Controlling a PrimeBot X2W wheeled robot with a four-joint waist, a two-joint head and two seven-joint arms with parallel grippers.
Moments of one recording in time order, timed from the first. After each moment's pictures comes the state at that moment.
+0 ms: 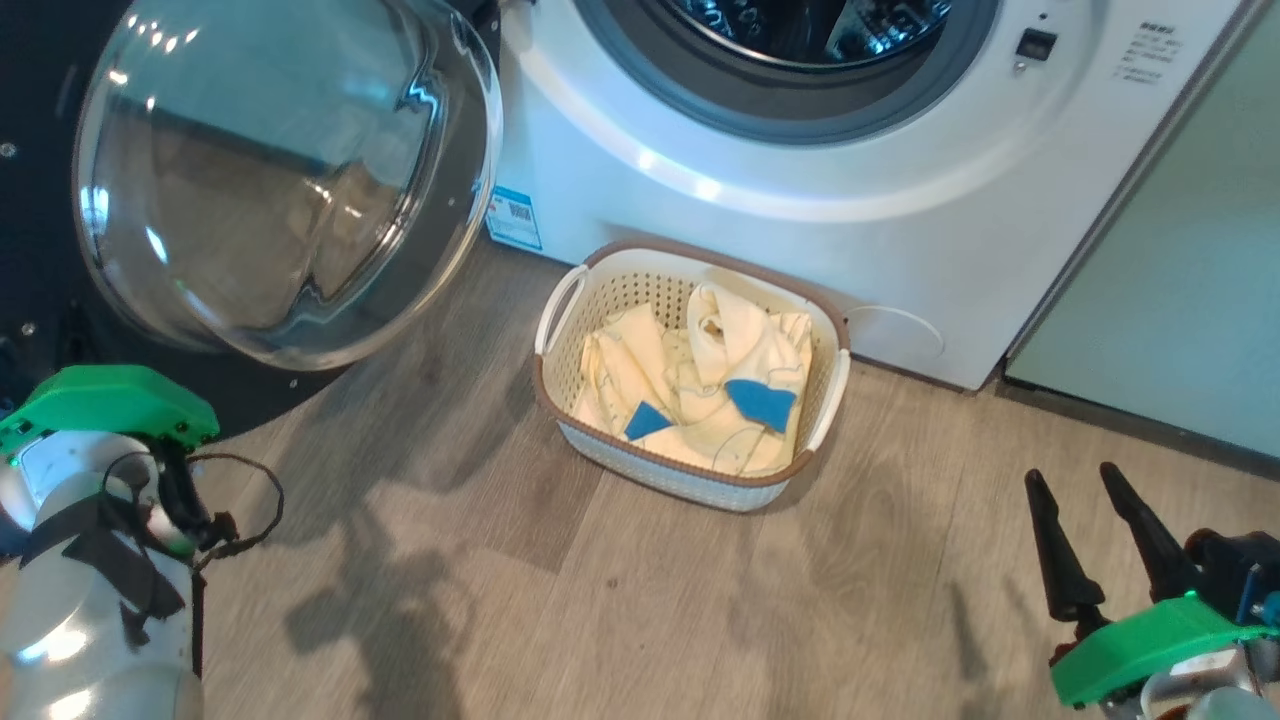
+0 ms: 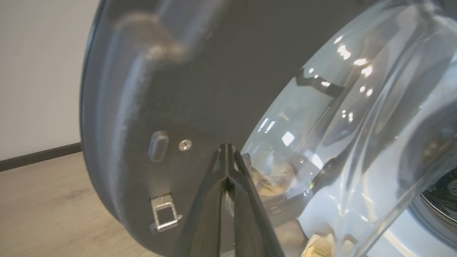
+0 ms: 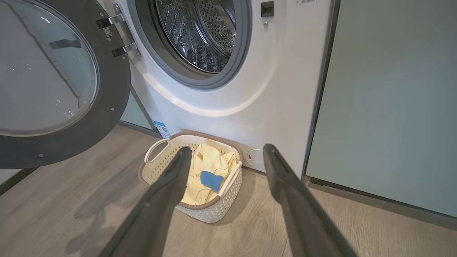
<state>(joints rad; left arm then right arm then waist) -0.47 0.20 0.28 0.61 -0.42 0.12 -0.25 -0.09 -0.24 0.27 0.26 0.40 0.13 -0.25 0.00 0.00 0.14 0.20</state>
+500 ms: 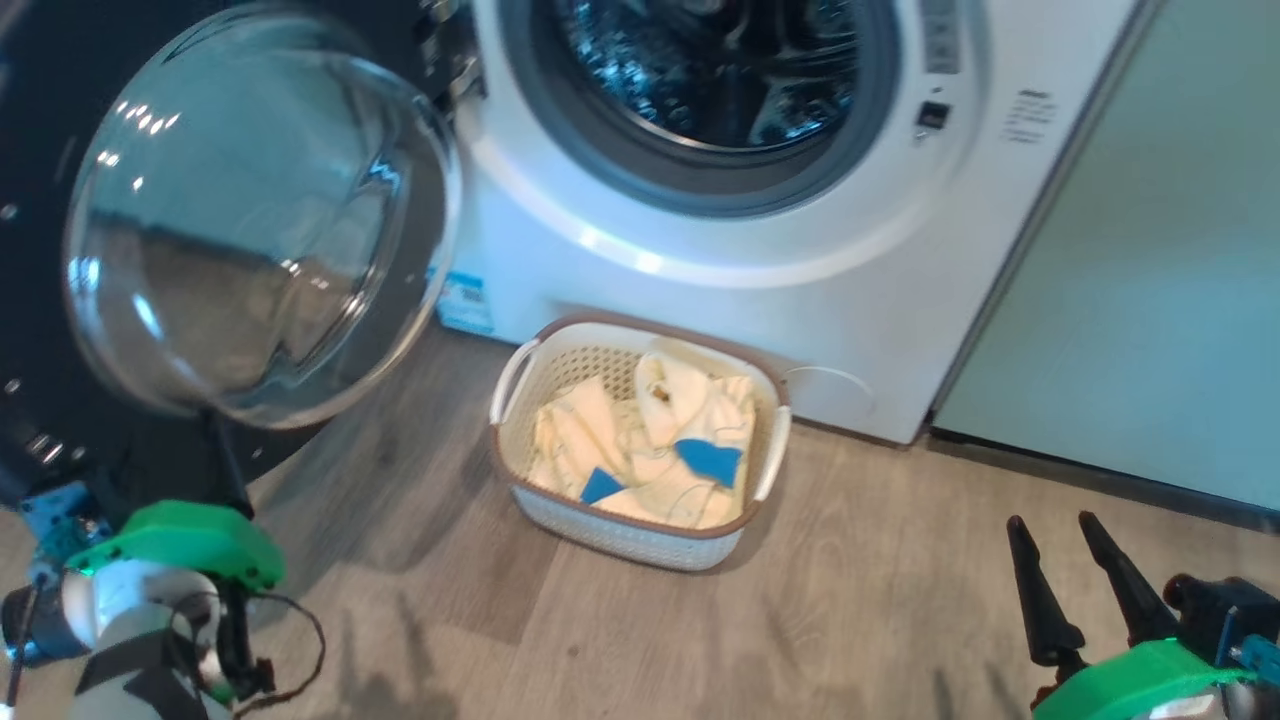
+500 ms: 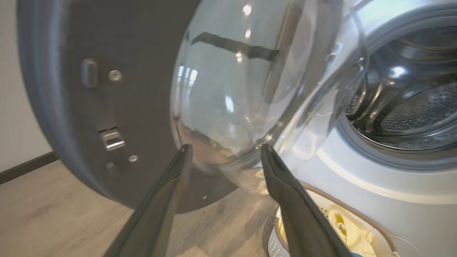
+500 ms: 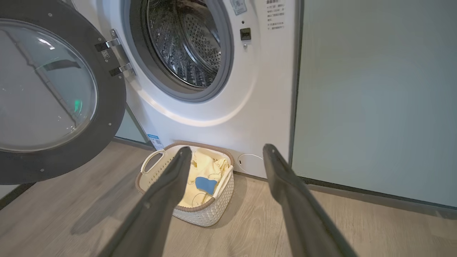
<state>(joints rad) -0.21 0.17 0.22 0.46 -0.34 0.05 -0.25 -0.02 -0.20 0.25 0.27 0.40 0.13 -0.25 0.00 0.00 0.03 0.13</state>
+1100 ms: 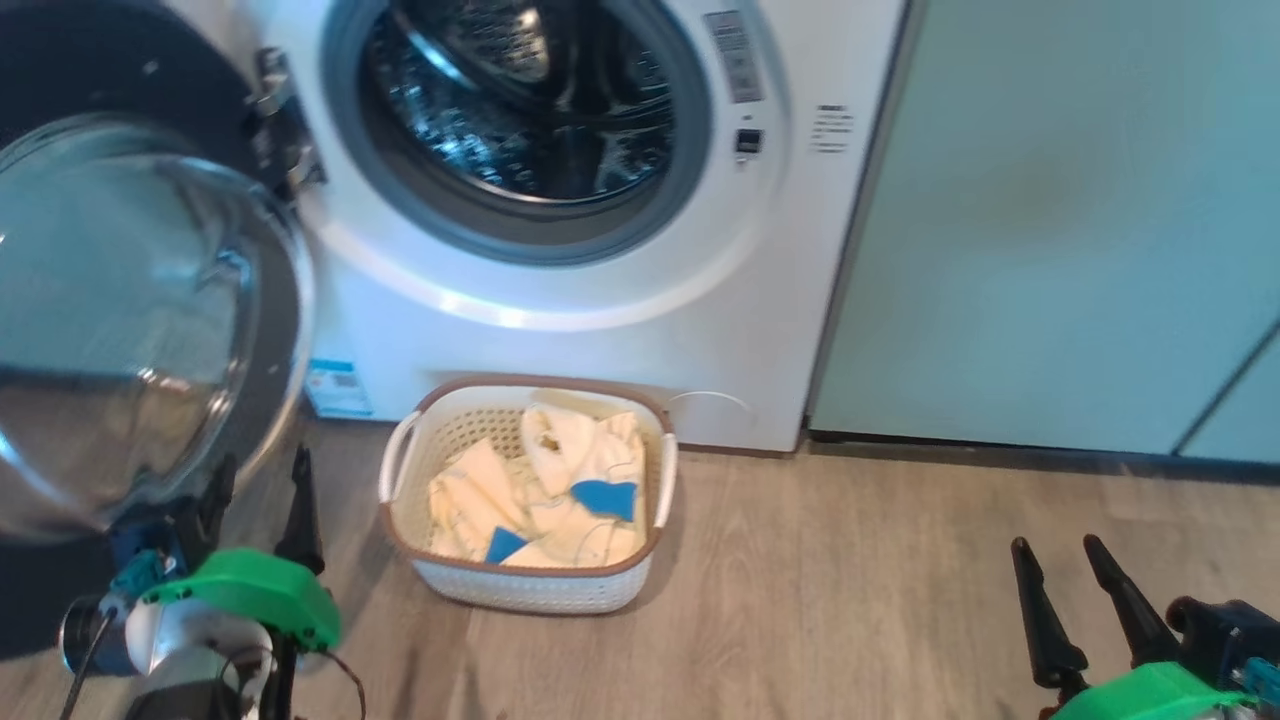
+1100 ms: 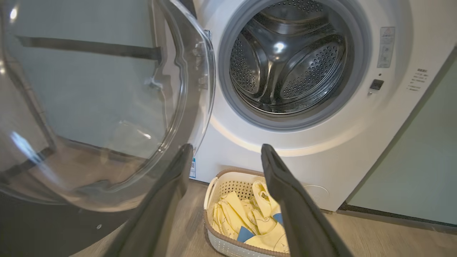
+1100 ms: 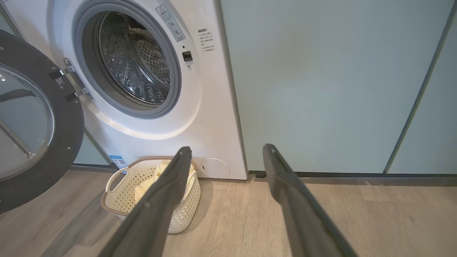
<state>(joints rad) -0.10 0.18 0.09 0.33 -0.29 -0.02 -0.20 0.02 -0.19 0.23 0.26 0.40 0.13 -0.25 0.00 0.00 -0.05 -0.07</state>
